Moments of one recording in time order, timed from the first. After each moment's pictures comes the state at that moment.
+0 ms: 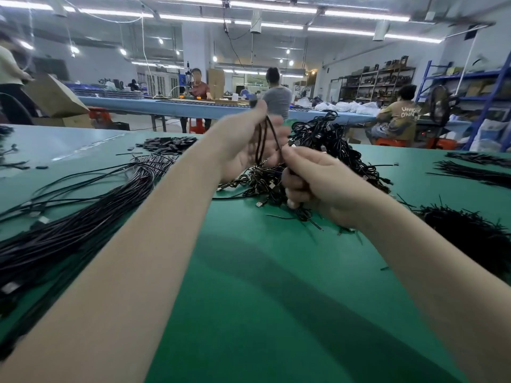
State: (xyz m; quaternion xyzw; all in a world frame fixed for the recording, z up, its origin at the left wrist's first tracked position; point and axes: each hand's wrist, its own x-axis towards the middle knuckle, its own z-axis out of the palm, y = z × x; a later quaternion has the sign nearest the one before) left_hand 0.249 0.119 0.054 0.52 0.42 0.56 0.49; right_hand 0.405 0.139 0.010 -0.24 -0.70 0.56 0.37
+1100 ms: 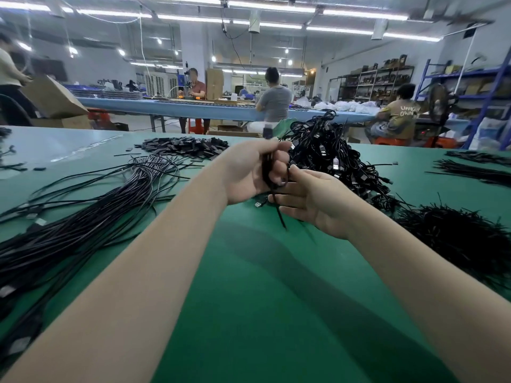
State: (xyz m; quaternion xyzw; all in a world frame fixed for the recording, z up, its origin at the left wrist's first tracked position) left_hand 0.264 0.128 0.029 0.47 0.37 0.54 0.59; right_hand 0.403 0.155 -0.012 -0.36 -0.57 0.62 0.40
